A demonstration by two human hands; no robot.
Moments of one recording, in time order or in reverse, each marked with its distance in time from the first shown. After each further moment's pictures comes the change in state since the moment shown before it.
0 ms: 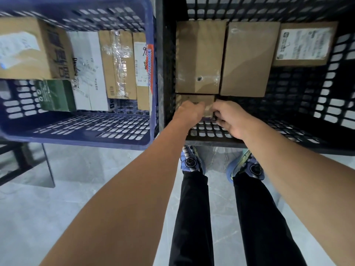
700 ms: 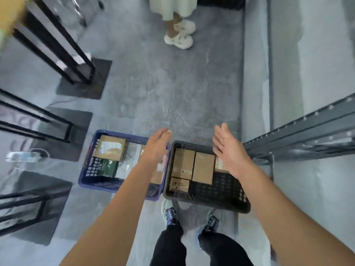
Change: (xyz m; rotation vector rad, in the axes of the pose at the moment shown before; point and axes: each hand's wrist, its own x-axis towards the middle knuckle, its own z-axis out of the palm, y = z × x) left_hand -0.418 0.086 -0.230 -0.707 0.199 0.521; right_hand -0.485 -0.189 -0.022 0.064 -0.045 -0.693
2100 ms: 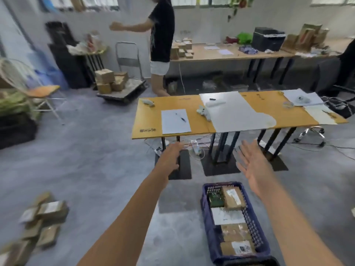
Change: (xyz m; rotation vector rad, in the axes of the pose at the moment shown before) left_hand -0.511 -0.064 -0.205 -0.738 1.028 0.228; right_hand -0.341 -0.082 0.314 -0.506 -1.099 -0.319
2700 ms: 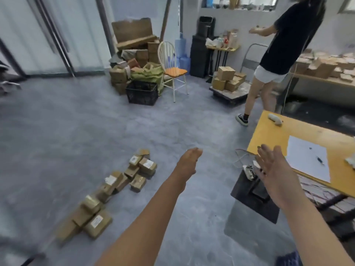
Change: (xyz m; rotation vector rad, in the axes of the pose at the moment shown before) left_hand -0.072 -0.065 -0.358 -0.257 0.523 0.004; right_hand 0.018 0.058 0.397 -0.137 -0.604 0.065
